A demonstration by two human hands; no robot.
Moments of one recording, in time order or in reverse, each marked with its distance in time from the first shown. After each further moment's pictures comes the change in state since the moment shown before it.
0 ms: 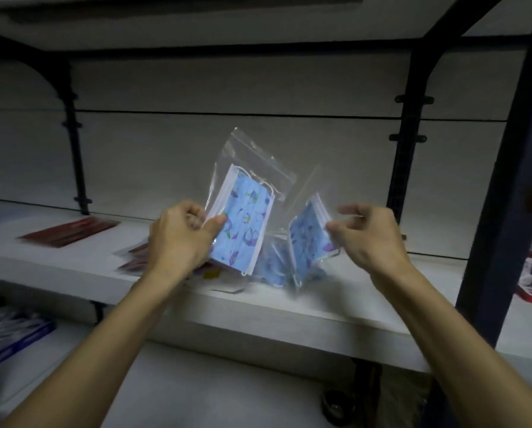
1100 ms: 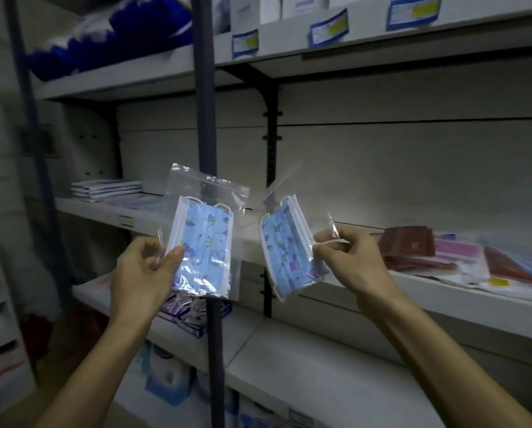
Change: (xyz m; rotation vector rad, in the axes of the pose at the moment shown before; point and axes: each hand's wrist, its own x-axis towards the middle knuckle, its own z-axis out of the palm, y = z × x) left_hand 0.063 -0.294 -0.398 -0.039 0.287 -0.115; right_hand -0.184 -0.217 0.360 0.381 -0.329 0.010
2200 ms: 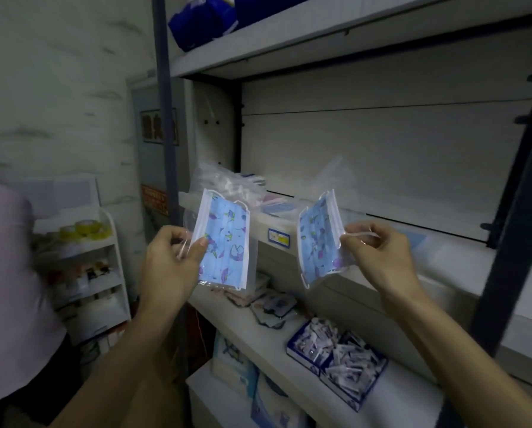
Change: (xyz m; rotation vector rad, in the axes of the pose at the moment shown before) left_hand 0.320 -0.242 -0.153 0.170 0.159 -0.030; right_hand 0.163 0.011 0.446 0.057 -0.082 -0.048
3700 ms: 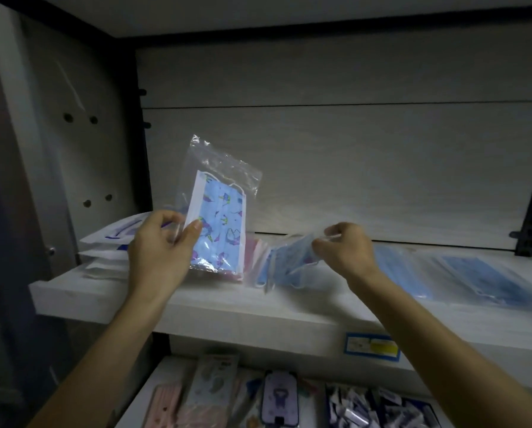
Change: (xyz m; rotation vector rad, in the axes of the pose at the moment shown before) left_hand 0.360 -0.150 0.213 -0.399 -0.476 0.103; right_hand 0.254 0.068 0.230 -0.524 0.424 0.237
